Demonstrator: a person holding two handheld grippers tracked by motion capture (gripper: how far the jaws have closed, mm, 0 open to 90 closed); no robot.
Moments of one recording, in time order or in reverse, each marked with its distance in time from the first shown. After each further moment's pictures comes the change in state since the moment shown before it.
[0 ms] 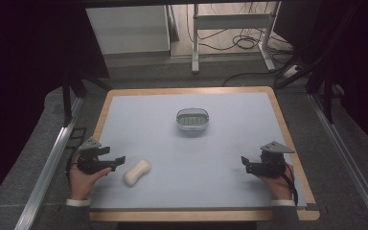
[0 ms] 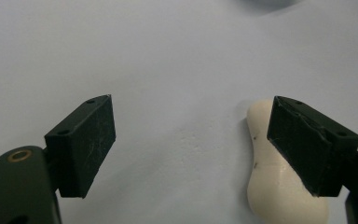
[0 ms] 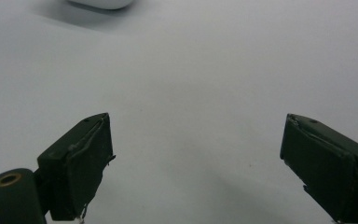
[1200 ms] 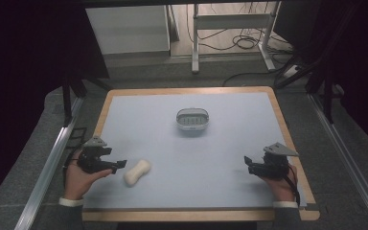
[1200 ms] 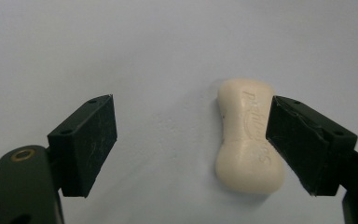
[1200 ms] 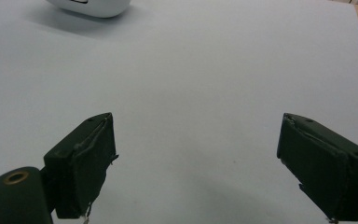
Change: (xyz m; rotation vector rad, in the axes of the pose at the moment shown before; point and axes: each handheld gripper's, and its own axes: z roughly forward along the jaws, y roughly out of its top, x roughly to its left) left arm -0.022 0.025 -0.016 0.156 -0.022 0.106; right arm 0.000 -0.002 -0.010 -0.030 -0.044 -0.007
